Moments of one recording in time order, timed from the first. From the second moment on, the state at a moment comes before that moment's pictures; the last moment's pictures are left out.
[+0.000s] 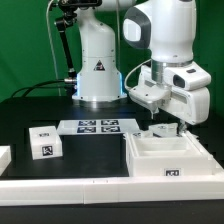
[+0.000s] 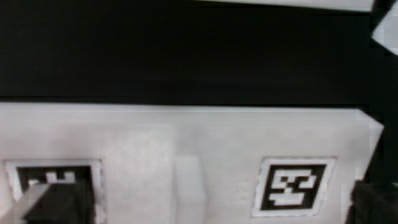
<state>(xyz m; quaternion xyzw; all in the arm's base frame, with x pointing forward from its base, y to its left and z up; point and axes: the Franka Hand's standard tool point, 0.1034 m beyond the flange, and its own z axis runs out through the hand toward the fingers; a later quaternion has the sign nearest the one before) 0.376 0.143 0.015 -0.51 -0.86 0.03 0.08</state>
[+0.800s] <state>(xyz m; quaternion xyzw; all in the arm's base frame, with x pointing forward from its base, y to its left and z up) 0.378 0.142 0.013 -0.51 -0.85 0.03 0.08</state>
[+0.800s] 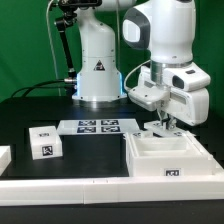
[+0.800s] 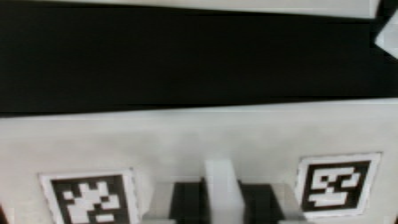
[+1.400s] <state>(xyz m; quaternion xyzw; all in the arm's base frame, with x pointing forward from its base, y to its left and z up) 0.387 0.127 0.041 -0.61 -0.79 0.03 0.05</state>
